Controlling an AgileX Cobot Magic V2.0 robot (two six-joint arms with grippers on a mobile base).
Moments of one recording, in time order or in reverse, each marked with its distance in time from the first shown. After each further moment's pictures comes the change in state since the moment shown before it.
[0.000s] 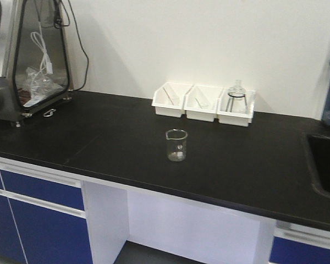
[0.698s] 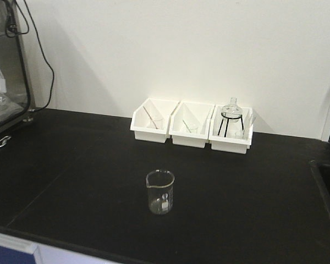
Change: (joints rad) left arm 0.000 0.000 0.000 0.000 0.000 0.000; right arm 0.000 0.000 0.000 0.000 0.000 0.000
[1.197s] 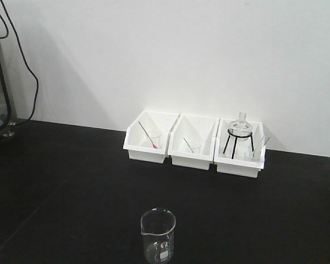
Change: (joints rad) left arm 0.000 0.000 0.000 0.000 0.000 0.000; right arm 0.000 0.000 0.000 0.000 0.000 0.000
